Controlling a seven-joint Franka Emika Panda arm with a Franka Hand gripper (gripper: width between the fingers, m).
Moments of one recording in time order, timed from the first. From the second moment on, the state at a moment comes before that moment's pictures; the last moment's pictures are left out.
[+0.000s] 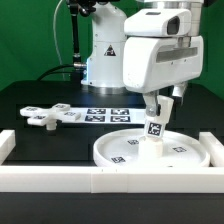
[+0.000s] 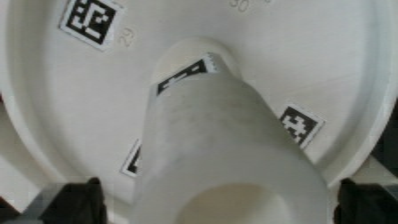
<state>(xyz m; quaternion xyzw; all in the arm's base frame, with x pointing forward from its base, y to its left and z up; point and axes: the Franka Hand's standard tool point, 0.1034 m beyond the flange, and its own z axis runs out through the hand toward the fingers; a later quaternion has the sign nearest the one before) 0.569 0.058 0.085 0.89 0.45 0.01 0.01</state>
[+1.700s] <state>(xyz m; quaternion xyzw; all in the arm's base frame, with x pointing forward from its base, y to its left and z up) 0.566 0.047 0.078 0.61 0.79 -0.02 0.03</state>
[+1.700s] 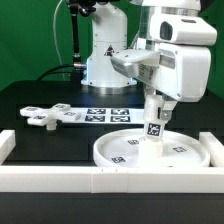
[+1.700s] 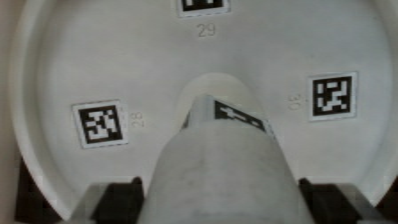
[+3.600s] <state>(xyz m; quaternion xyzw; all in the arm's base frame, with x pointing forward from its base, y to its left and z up) 0.562 0.041 0.075 1.00 0.05 0.03 -0.01</state>
